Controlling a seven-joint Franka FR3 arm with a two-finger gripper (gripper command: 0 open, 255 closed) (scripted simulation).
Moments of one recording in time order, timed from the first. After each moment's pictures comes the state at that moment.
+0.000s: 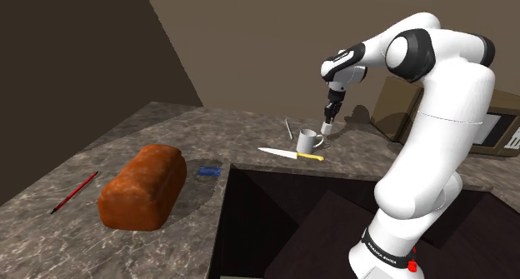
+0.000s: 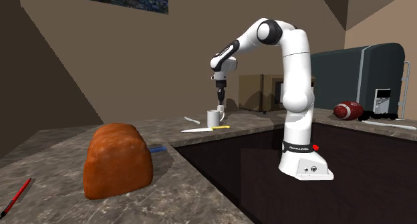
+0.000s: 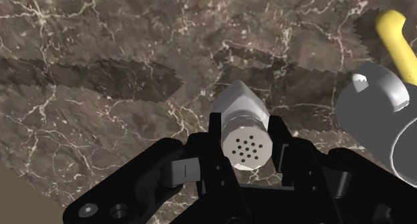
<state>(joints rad) -0.44 0.13 -0.40 -1.95 0.02 2.06 -0.75</state>
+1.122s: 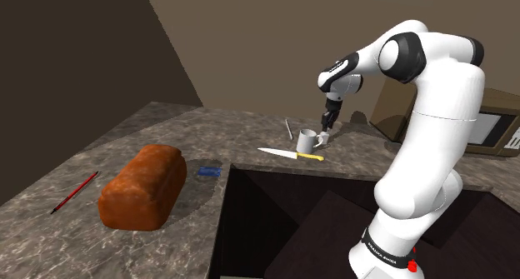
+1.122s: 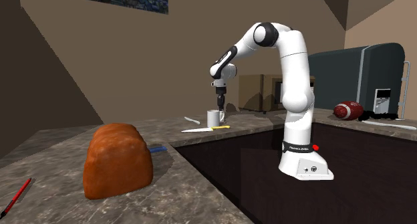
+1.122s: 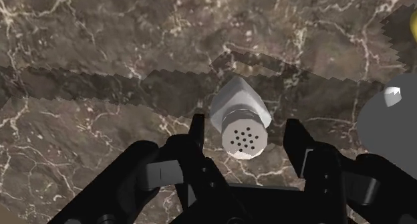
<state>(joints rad) -0.45 0.18 -0.39 -2.00 0.05 2.17 -0.76</state>
